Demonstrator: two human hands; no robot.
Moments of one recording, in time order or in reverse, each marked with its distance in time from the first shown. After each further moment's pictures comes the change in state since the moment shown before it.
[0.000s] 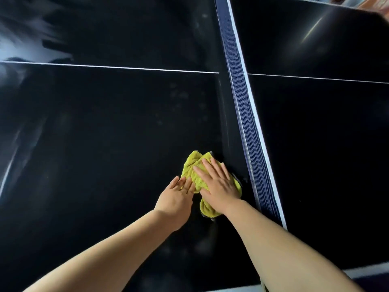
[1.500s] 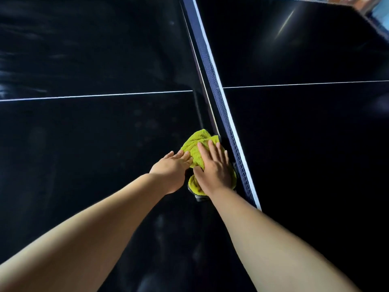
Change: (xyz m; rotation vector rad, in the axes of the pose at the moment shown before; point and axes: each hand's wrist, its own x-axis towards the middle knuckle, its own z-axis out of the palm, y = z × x) left_hand 0.211 -0.060 -0.099 -0.098 -0.016 0.082; right_hand 0.142 0.088 -0.056 0.227 0.289 0.342
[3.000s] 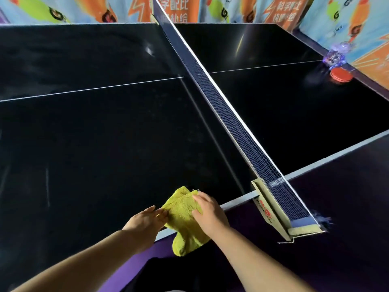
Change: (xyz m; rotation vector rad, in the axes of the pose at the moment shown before) left_hand -0.450 0.007 0.208 0.339 -0.101 0.311; right_hand -0.463 -0.149 0.056 0.276 -0.139 0.159
